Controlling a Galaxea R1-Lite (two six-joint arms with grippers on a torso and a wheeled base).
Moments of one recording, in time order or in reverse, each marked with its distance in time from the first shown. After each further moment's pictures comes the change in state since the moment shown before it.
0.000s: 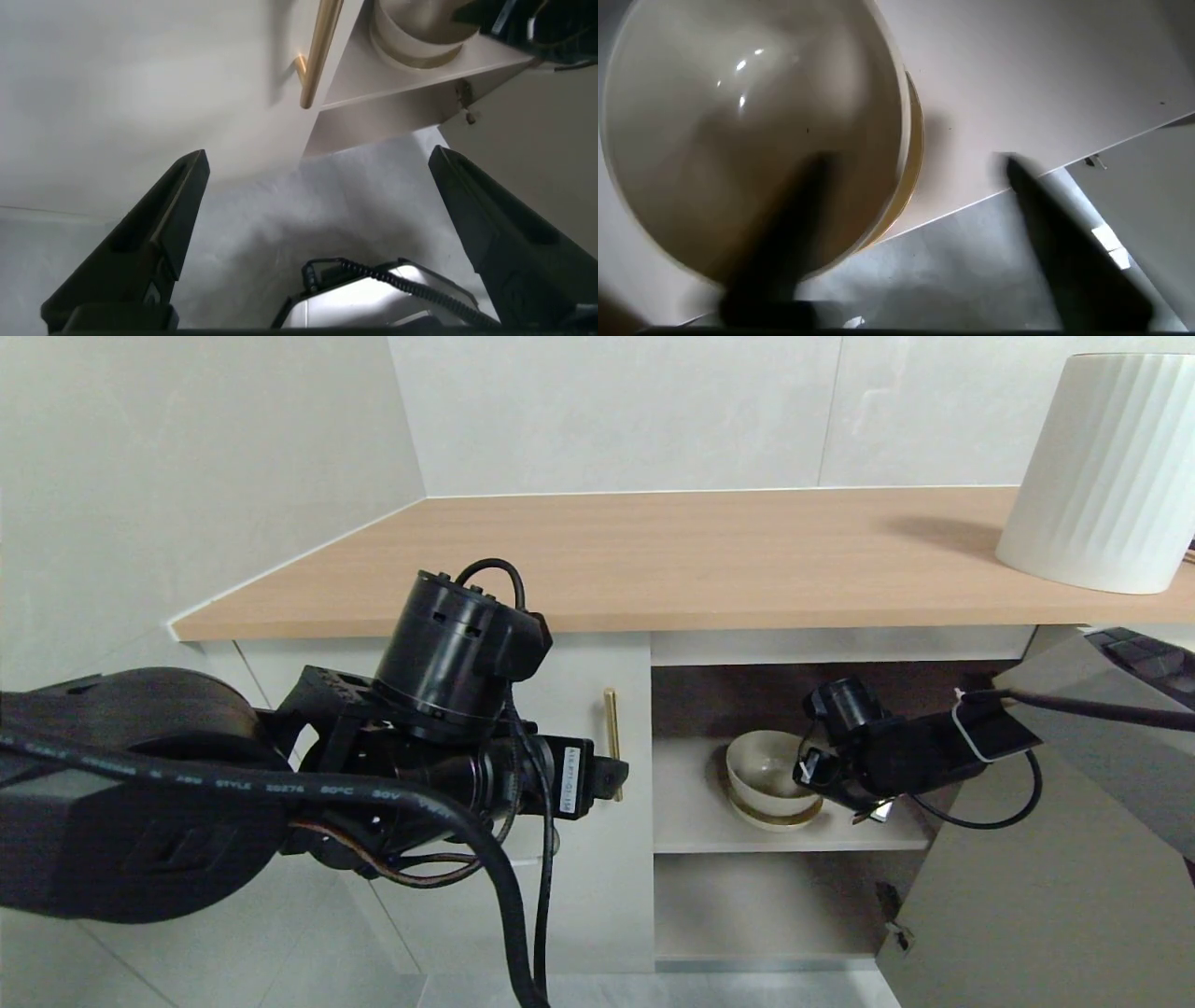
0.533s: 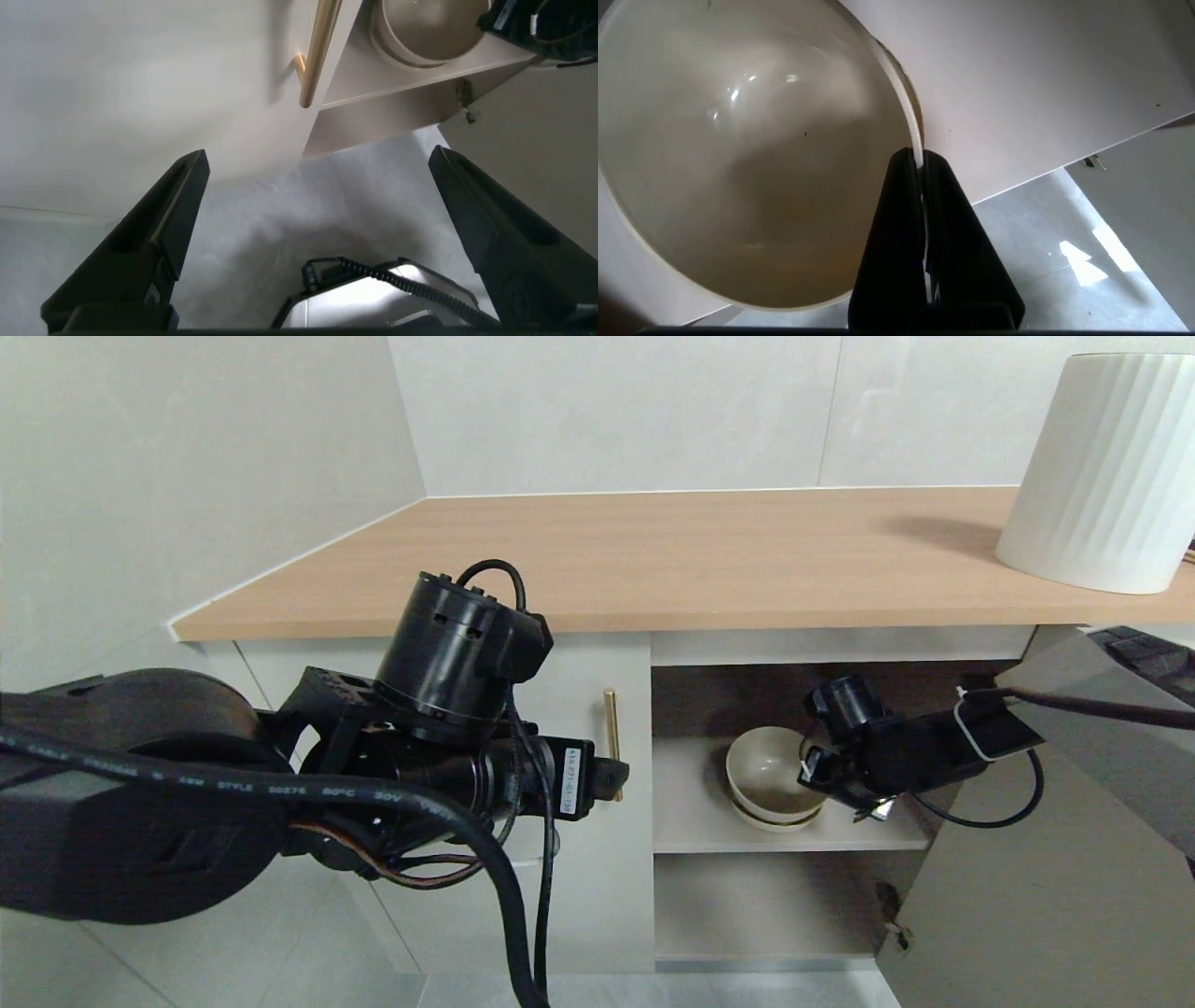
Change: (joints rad) left arm -0.004 0.001 0.002 0.000 0.000 0.000; right arm -0.004 -0.002 -0.002 -0.003 -0.001 0.003
